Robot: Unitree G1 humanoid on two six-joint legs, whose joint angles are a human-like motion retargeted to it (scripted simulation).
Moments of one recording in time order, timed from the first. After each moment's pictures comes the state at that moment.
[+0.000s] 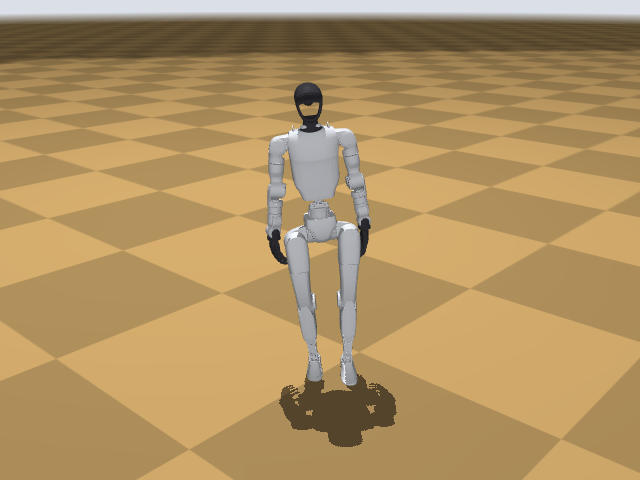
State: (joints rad) left arm 0.02 0.11 0.09 1.53 0.03 0.20 -0.16; right arm 0.00 -0.14 0.01 1.55 -0.42 0.17 0.23; waist -0.08 0.02 -0.06; left_leg -0.09 -0.11 -0.10 0.04 0.16 0.08; right_leg 0.00 0.02 -0.20 0.06 0.02 -0.11
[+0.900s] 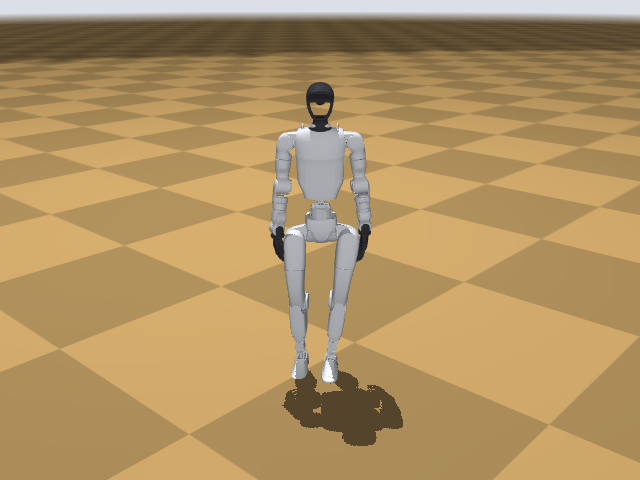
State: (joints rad) left arm 0.03 0.11 0.11 1.58 0.03 0.21 -0.17; right arm -0.02 -0.10 0.09 1.47 -0.49 0.16 0.30; waist -0.04 -0.01 -0.12; left_leg -0.03 -0.15 -0.05 0.01 0.07 0.19; right_leg -0.03 -0.01 -0.12 0.09 0.02 -0.05
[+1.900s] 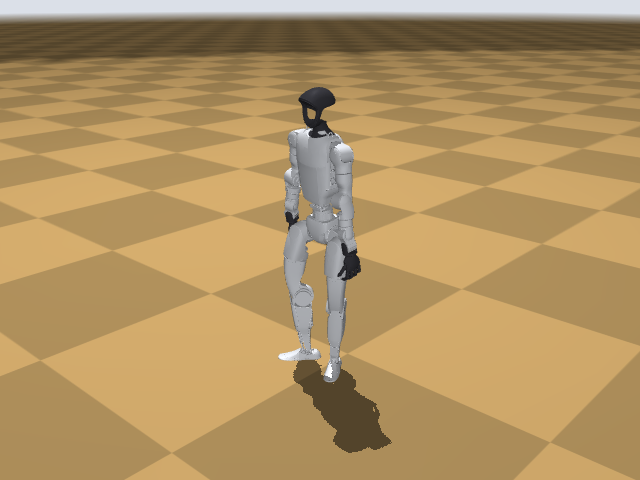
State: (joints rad) left arm -0.11 0.19 -0.01 1.57 0.04 0.20 -0.15; right arm -0.04 -0.14 0.03 1.52 -0.38 0.16 0.22; waist -0.12 -0.02 -0.03; left_leg -0.04 0.01 0.59 0.00 -0.17 0.13; right_leg -0.12 -0.15 -0.72 0.14 -0.12 -0.01
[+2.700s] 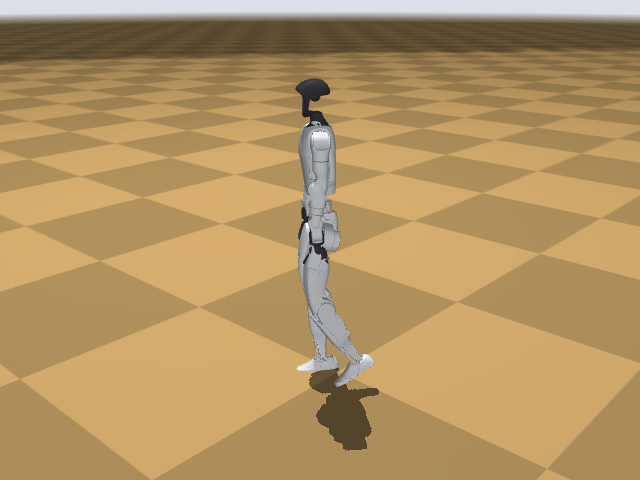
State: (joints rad) left arm -0.08 0.08 -0.04 1.48 -0.03 0.18 -0.13; right arm -0.01 -0.15 0.02 1.36 -0.41 0.13 0.15; waist -0.09 -0.14 -0.02; left_leg -0.16 -0.04 0.21 0.64 -0.15 0.25; right_leg -0.06 -0.16 -0.26 0.03 0.13 0.00
